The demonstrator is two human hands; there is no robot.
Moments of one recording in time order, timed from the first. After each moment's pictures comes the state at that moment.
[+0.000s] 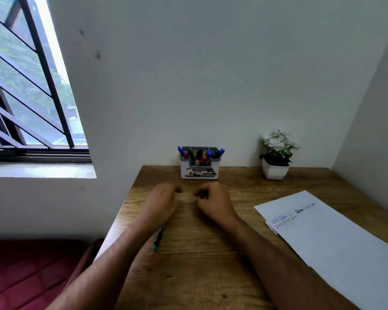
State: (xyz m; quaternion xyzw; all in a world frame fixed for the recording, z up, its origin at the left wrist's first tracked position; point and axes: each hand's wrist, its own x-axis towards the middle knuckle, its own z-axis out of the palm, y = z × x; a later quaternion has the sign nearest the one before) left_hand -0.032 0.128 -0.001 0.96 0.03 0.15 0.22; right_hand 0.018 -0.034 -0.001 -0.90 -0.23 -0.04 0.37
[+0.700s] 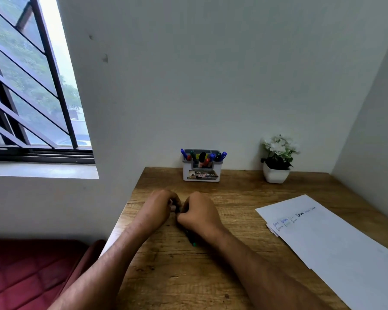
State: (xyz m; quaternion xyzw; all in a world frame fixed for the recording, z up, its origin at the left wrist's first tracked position) left_hand -0.044 0.142 -0.006 0.97 0.01 0.13 0.21; right_hand -0.020 0.002 0.000 -0.93 -0.22 0.00 0.31
